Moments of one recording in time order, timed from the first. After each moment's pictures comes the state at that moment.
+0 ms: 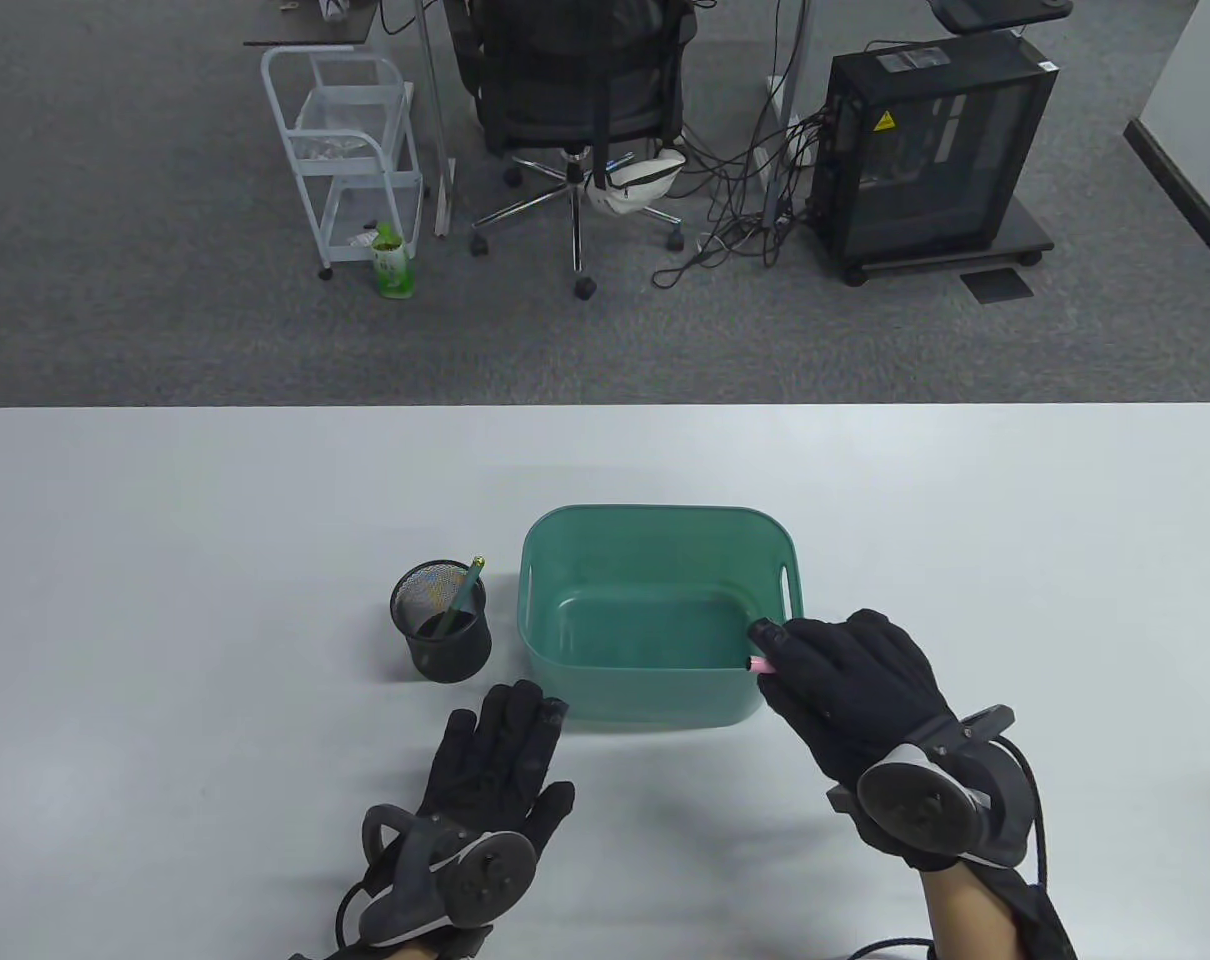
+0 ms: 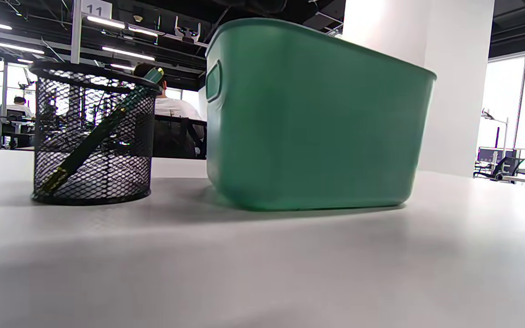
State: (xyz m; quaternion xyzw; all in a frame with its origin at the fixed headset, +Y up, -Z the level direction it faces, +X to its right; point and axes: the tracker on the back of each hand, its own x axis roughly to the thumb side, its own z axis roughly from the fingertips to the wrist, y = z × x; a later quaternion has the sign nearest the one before) left_hand -0.147 -0.713 -0.213 0.07 -0.24 0.06 0.97; right_hand 0.174 -0.605 -0.242 0.21 -0.31 0.91 0.16
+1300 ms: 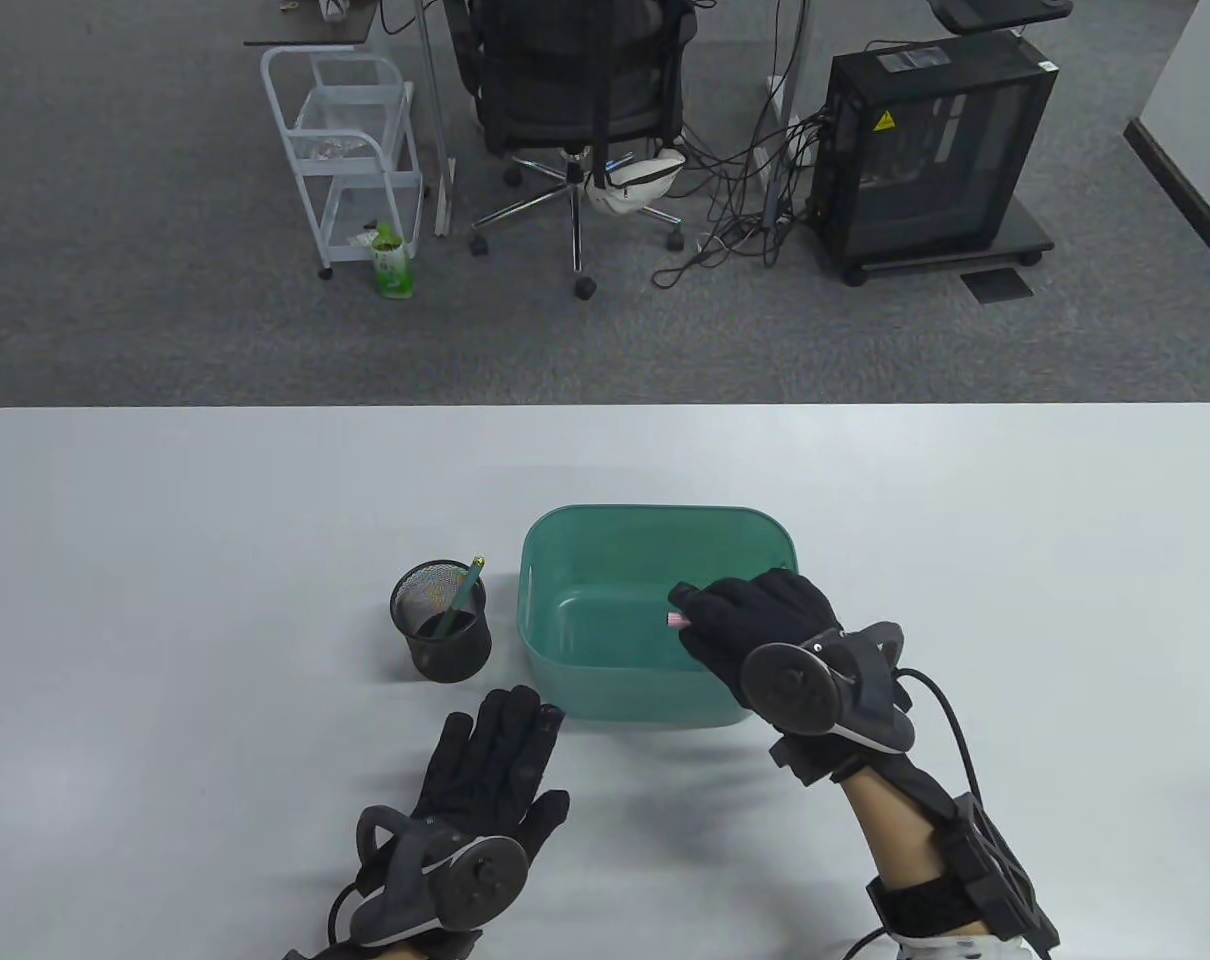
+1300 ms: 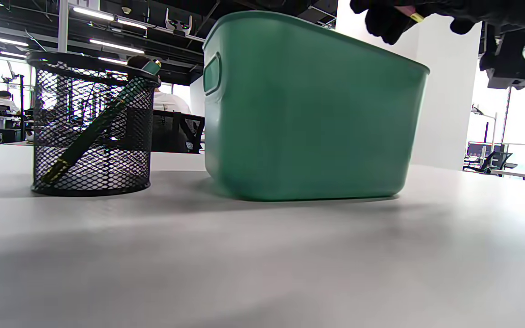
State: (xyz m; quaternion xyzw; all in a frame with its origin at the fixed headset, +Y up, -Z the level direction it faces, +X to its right) left_hand -0.152 -0.718 -0.213 0.07 -0.26 0.06 0.96; right_hand 0.117 -0.623 -0.318 0.21 -0.18 0.95 0.11
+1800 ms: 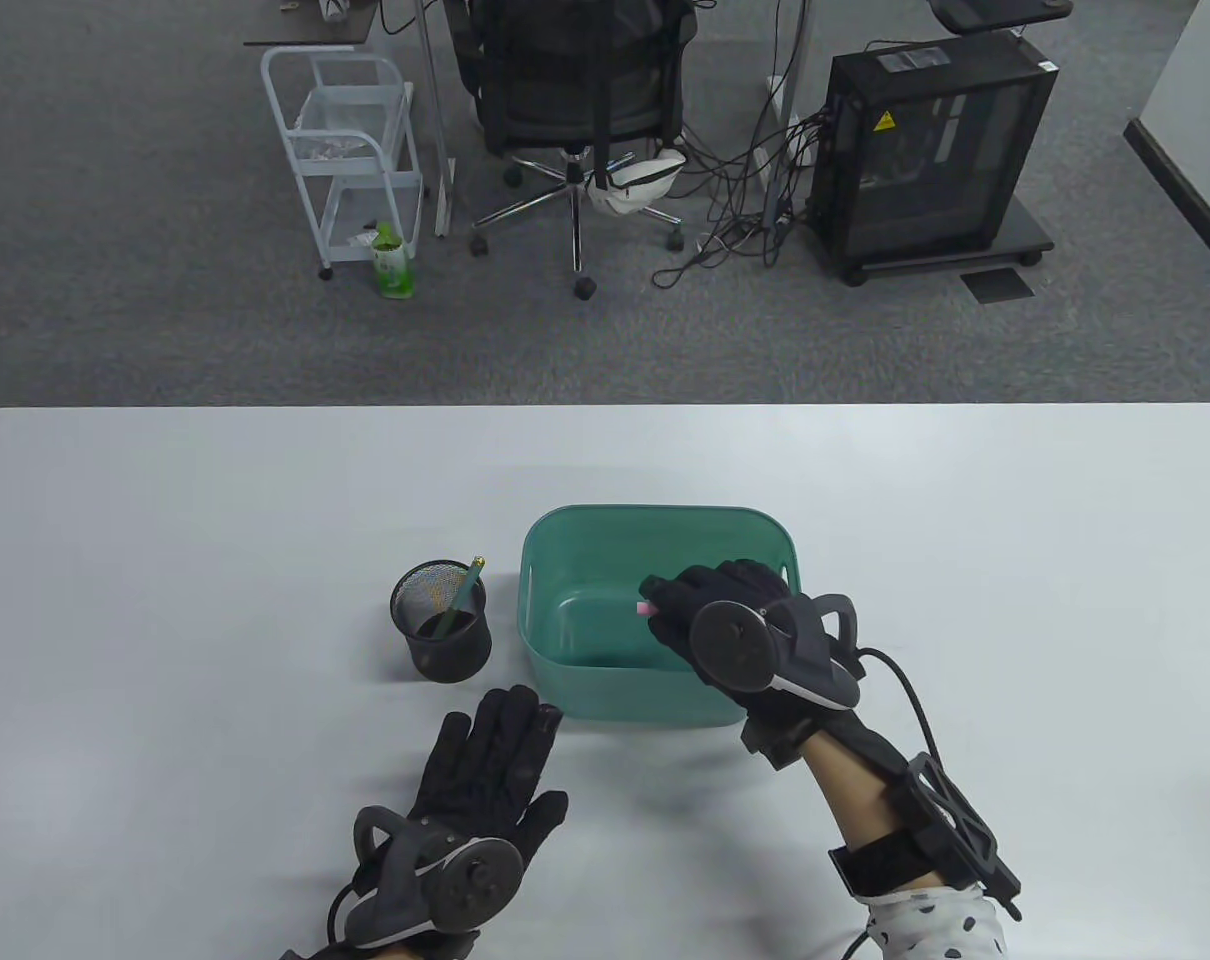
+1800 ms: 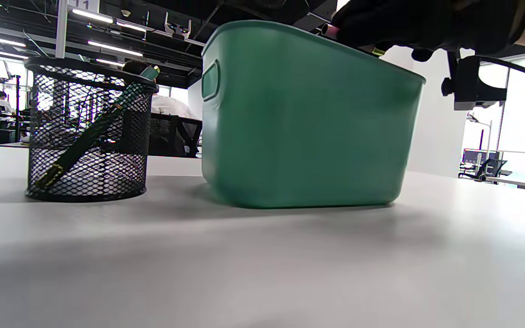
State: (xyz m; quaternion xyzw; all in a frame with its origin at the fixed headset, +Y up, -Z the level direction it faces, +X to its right) left_hand -0.154 -0.717 -0.211 0.07 -0.26 0.07 0.96; right_hand 0.092 -0.641 -0.344 0.21 -0.11 0.97 0.09
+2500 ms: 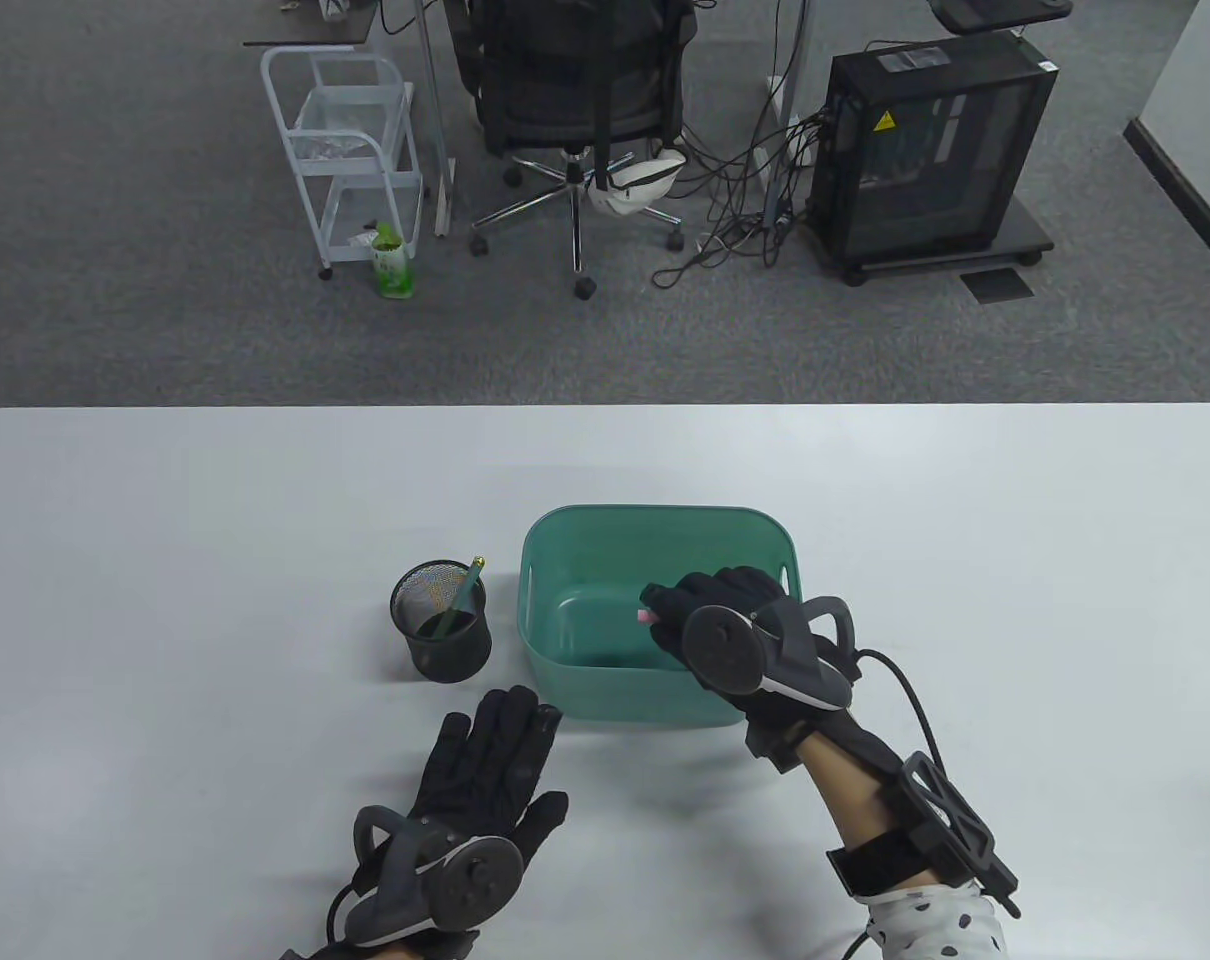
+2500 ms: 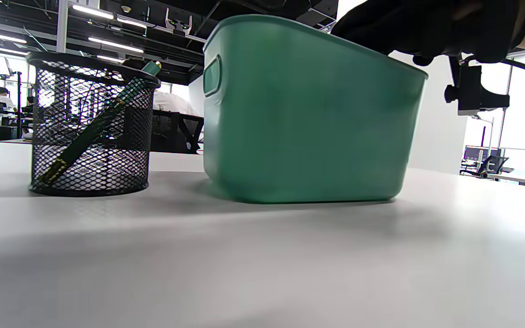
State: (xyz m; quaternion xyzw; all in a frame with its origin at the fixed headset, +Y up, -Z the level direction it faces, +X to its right) left_hand -0.155 -0.716 -0.212 0.07 -0.26 0.07 0.96; right_hand 0.091 -0.646 -0.344 0.21 -0.10 0.97 0.06
